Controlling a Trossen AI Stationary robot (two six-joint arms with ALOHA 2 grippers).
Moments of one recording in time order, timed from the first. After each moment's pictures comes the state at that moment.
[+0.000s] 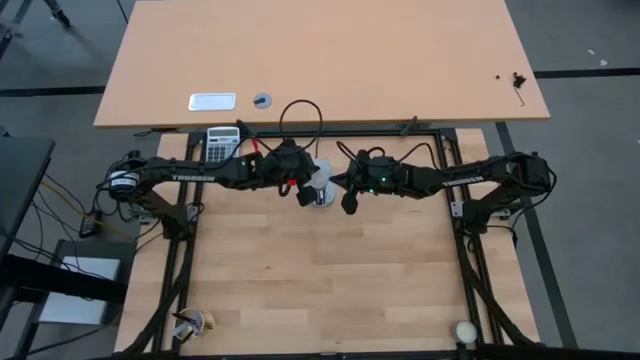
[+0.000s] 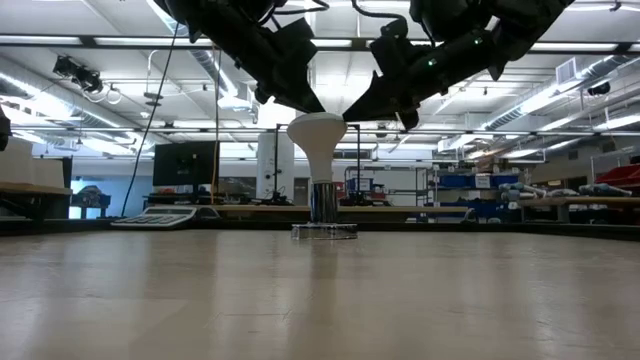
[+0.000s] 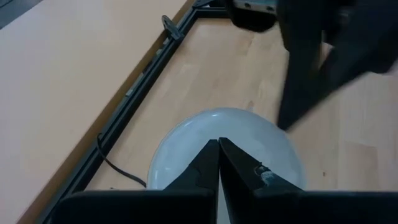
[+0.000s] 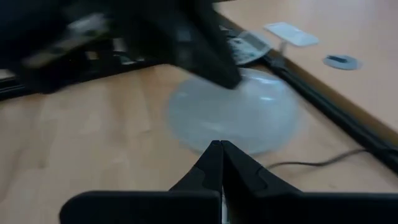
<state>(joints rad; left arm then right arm) 0.18 1.52 1.07 -0.13 -0.25 0.02 -0.19 1.47 0.78 0.32 0.12 0.13</state>
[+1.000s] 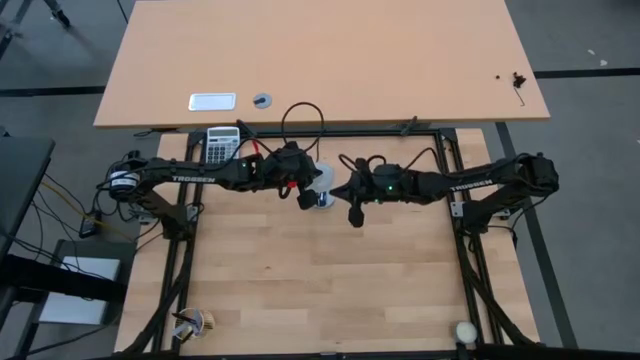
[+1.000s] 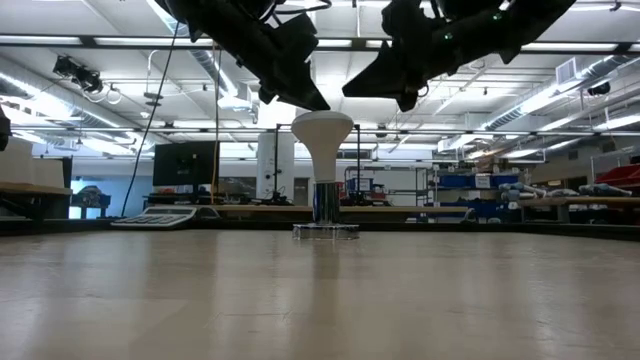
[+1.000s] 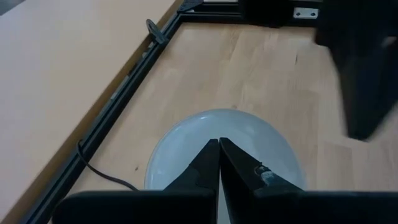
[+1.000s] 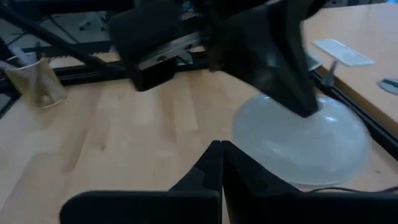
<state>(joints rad) 0.17 1.52 1.07 -0.11 -0.21 0.02 -0.10 1.40 0.78 0.28 0.07 0.08</state>
